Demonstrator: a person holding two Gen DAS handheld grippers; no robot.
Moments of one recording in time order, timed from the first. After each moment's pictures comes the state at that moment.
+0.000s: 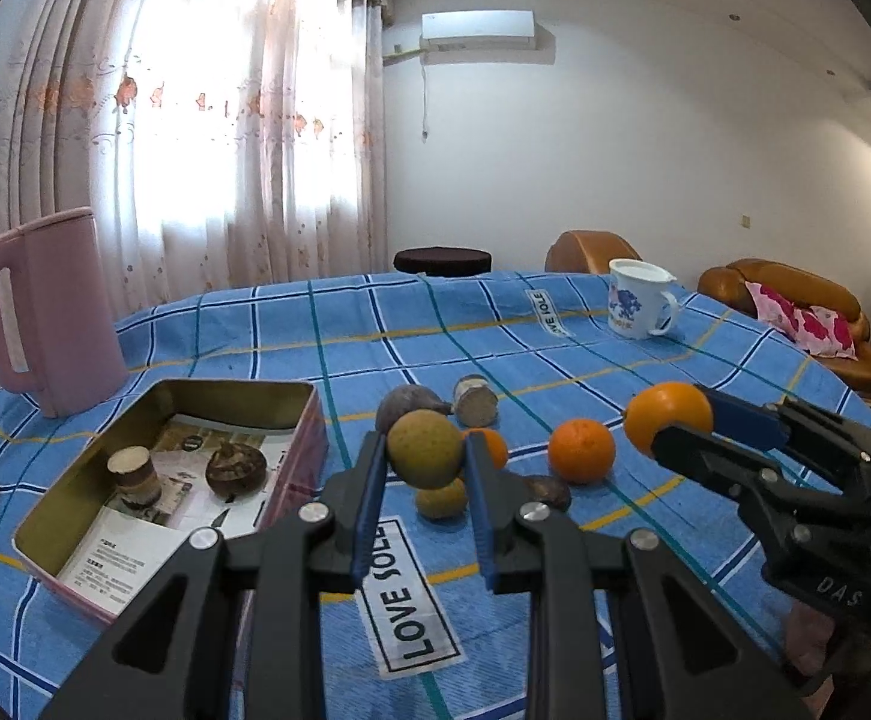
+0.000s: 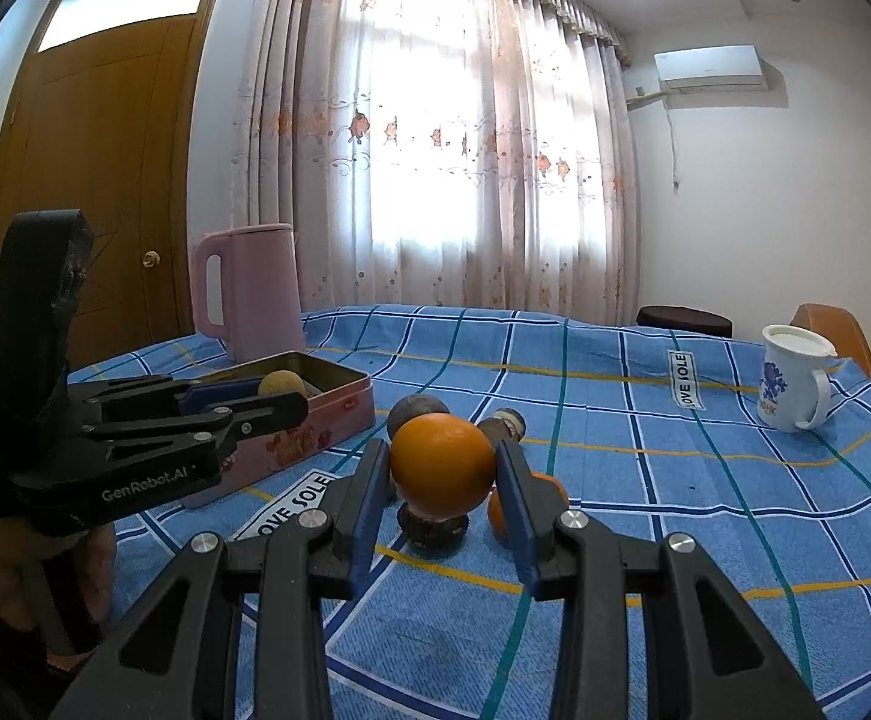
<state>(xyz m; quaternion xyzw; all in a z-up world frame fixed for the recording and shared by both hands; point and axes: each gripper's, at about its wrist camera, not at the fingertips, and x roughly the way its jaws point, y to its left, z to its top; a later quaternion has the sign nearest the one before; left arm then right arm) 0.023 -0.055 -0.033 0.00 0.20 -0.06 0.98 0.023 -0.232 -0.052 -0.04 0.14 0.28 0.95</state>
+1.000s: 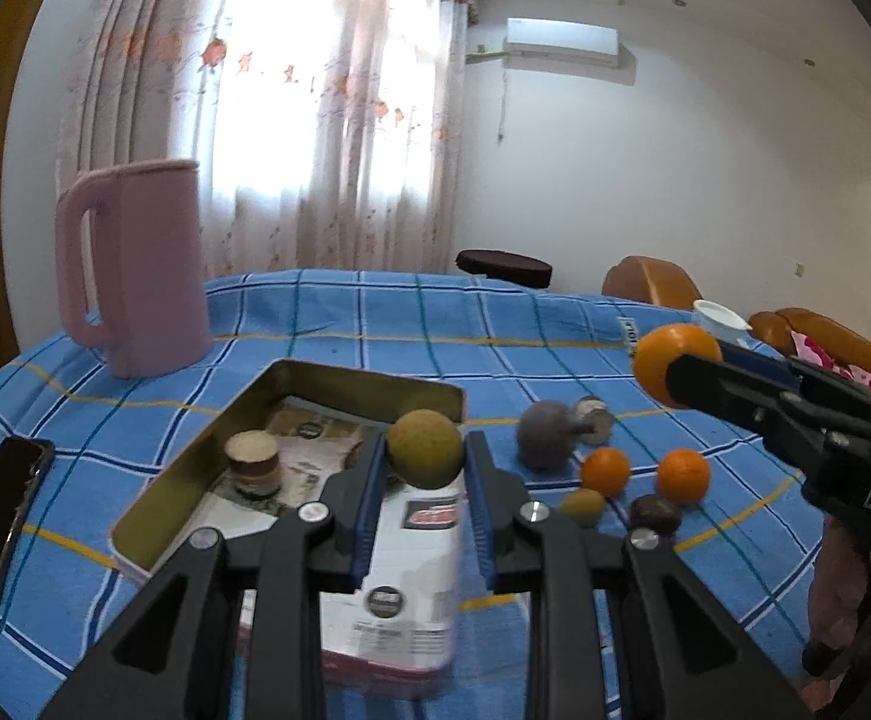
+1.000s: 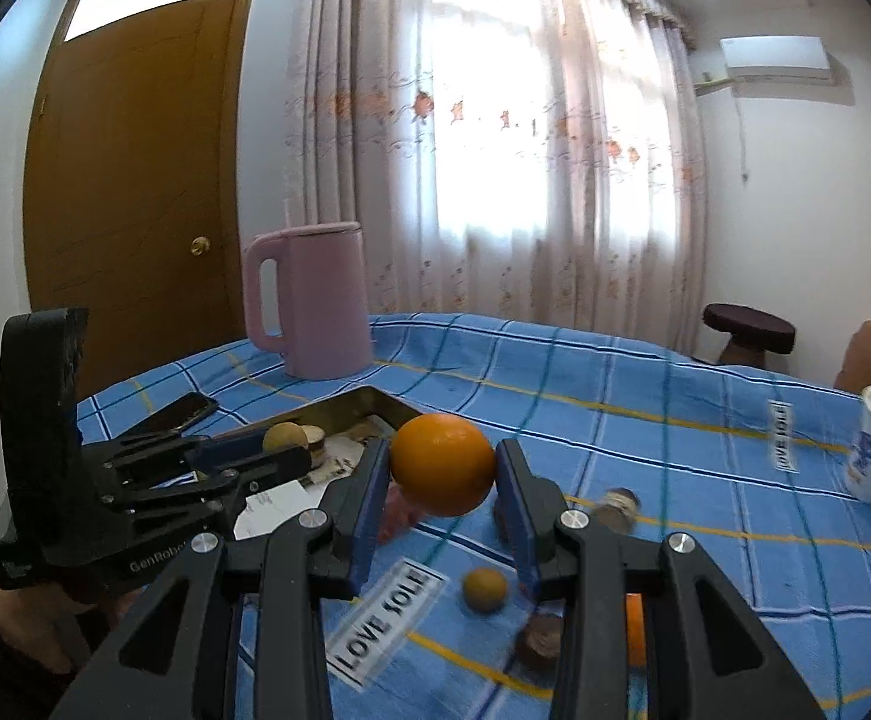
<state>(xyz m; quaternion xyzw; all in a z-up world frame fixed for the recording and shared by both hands) 0.028 0.031 -0.030 -0.06 0.21 0.00 0.98 0.068 -0.142 -0.009 -0.06 0.17 0.35 0.92</state>
